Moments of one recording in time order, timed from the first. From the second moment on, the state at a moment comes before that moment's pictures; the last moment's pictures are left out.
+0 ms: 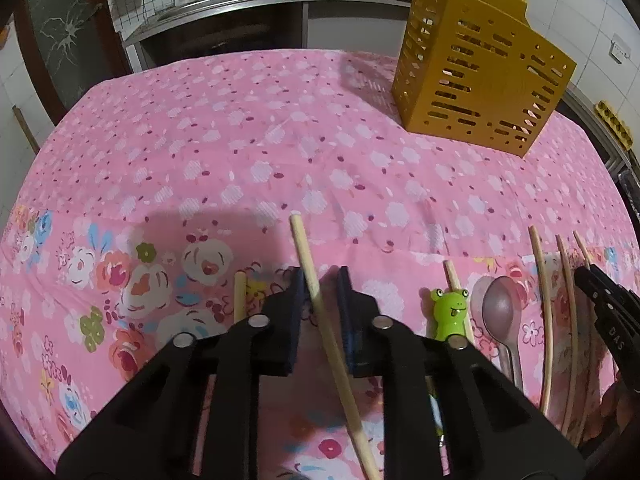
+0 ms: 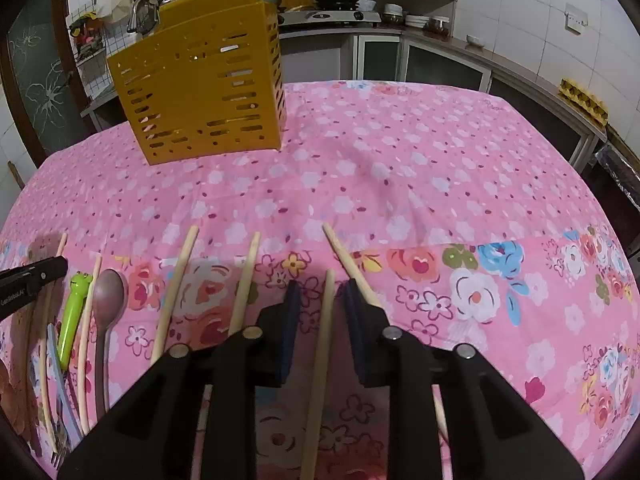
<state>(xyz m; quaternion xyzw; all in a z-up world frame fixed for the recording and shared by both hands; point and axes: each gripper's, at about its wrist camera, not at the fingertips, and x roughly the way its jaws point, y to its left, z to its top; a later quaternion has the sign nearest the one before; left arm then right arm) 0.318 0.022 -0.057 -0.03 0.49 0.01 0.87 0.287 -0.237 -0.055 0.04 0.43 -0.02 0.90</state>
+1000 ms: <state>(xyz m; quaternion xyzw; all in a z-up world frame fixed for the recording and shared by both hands) 0.265 0.012 0.017 -0.02 0.30 -0.04 0.95 0.246 -0.241 0.010 0.07 0.28 0.02 0.96</state>
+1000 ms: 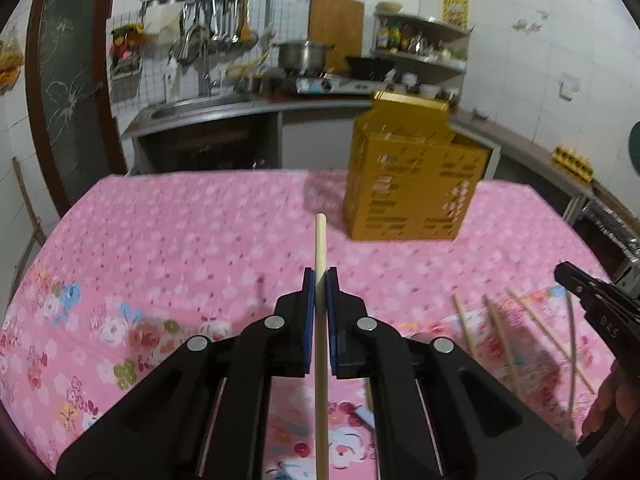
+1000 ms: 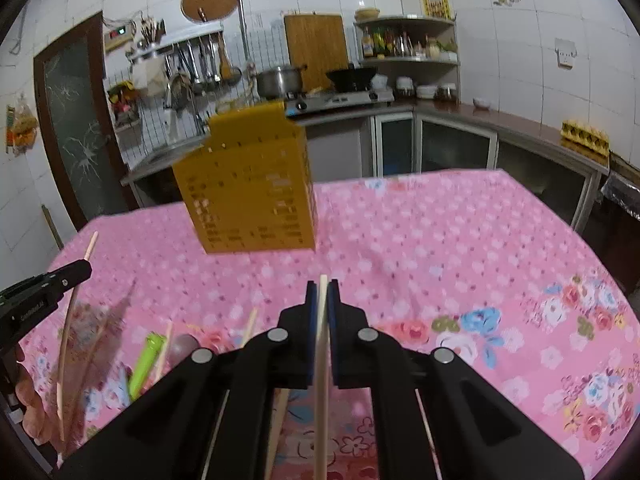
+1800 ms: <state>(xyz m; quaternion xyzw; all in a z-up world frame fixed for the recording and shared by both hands) 0.259 0.009 0.044 -0.05 0.27 -0.08 0.96 0.239 -0.248 0.053 0.09 0.22 0.05 0.97</state>
